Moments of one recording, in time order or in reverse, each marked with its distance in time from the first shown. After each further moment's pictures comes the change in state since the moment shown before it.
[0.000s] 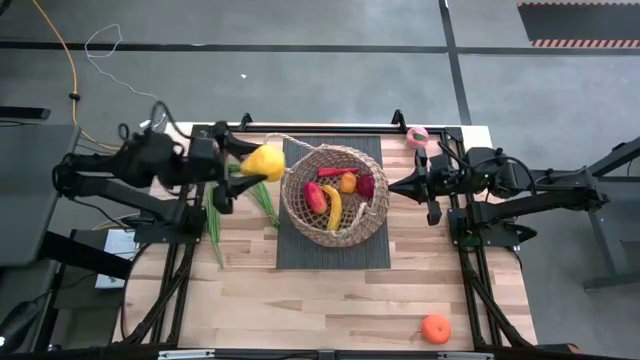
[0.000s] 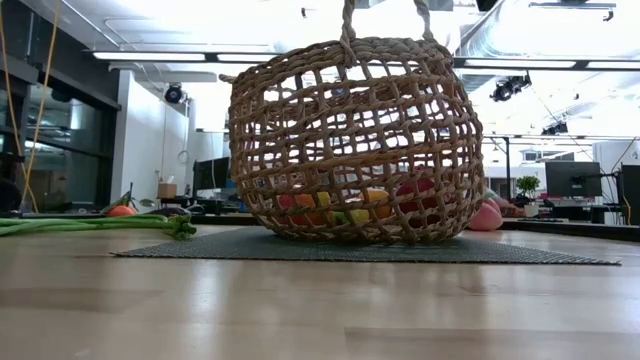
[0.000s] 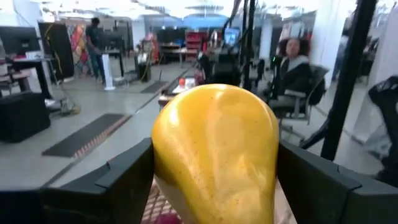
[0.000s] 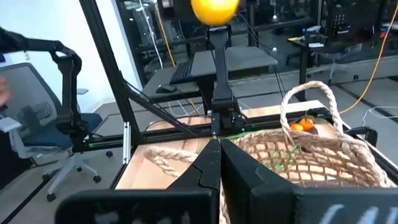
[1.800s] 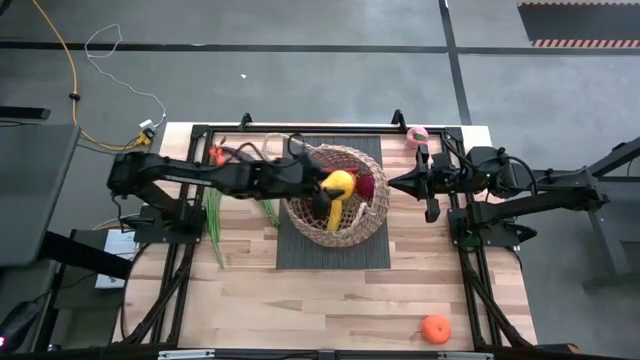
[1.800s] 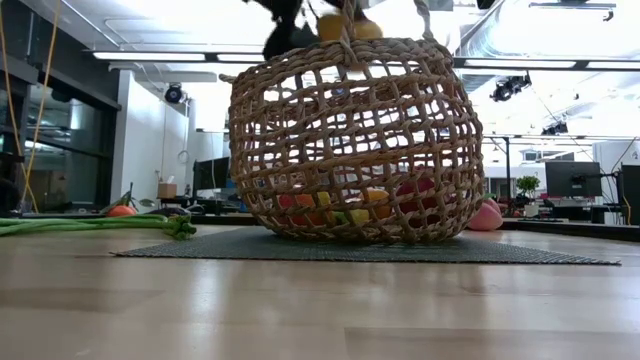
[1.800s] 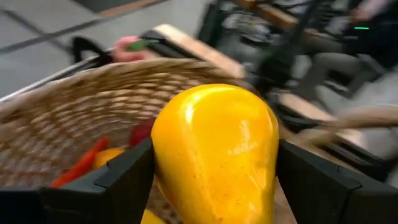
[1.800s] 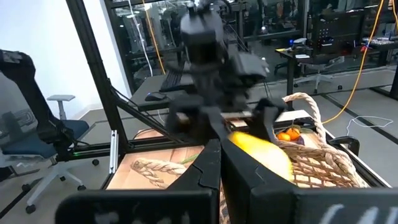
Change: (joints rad) left arm 0.103 0.639 0.099 0.082 -0.051 -0.473; right arm 0.000 0.000 0.000 0.030 0.050 -0.025
